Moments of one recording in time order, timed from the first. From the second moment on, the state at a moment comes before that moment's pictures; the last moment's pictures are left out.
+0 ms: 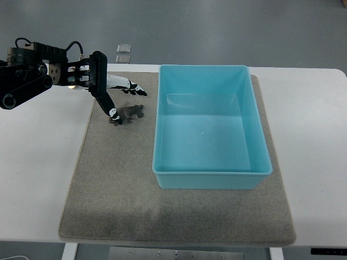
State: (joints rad) left arm -1.27 0.49 0.05 -0.77 1.18 -0.47 -0.35; right arm 0.00 0.00 0.00 0.15 -0.04 0.09 0.08
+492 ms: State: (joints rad) left arm -1.26 0.45 0.05 -0.77 1.25 -0.41 -0.28; right arm 0.00 0.00 0.00 0.15 -0.04 0.09 0.08
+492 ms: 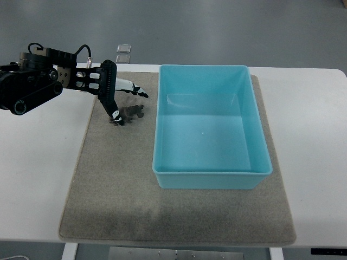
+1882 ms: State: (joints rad) left arm -1.29 0.45 0.07 -0.80 1.26 -0.41 -0.27; right arm 0.00 0.00 0.00 0.15 -0.04 0.09 0.08
